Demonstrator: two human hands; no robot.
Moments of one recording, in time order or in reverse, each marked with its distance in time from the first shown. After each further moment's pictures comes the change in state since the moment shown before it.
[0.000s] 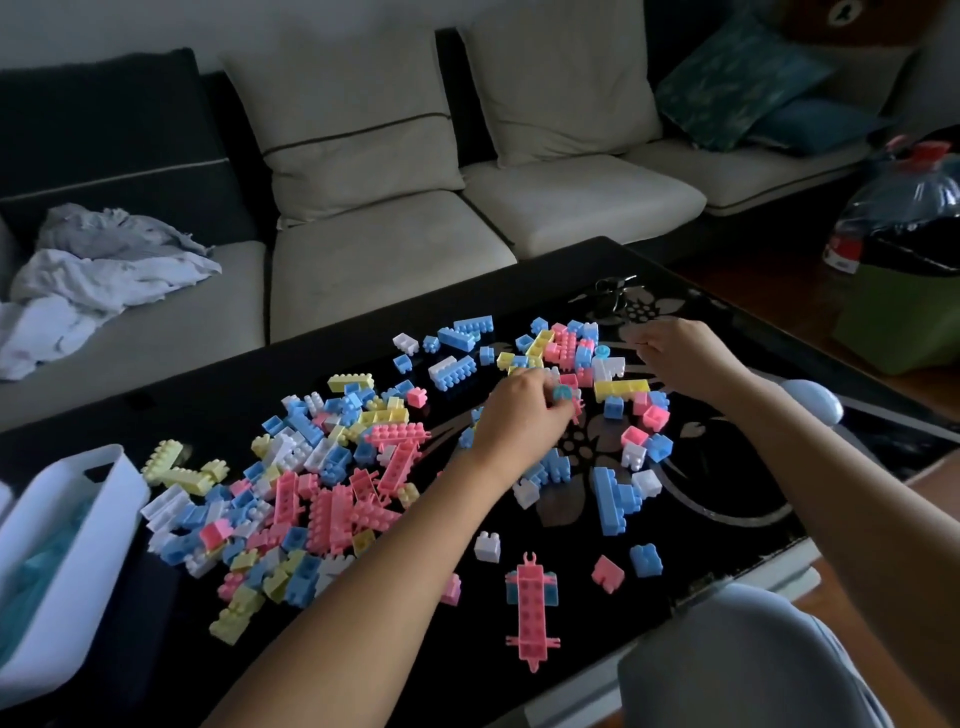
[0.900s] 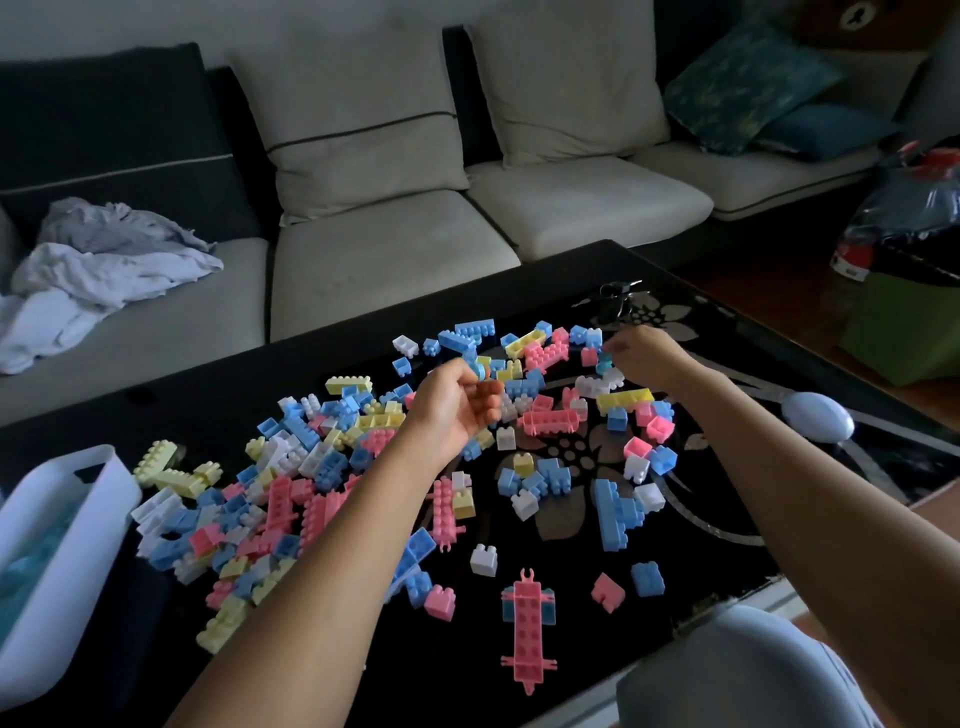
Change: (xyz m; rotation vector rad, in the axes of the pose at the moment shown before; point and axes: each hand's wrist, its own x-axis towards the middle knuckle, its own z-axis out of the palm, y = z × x) left_hand 0.014 -0.037 -0.042 -1.332 -0.015 -0.652; right_hand 0.049 -0.007 0.030 -0.053 -0.205 0.080
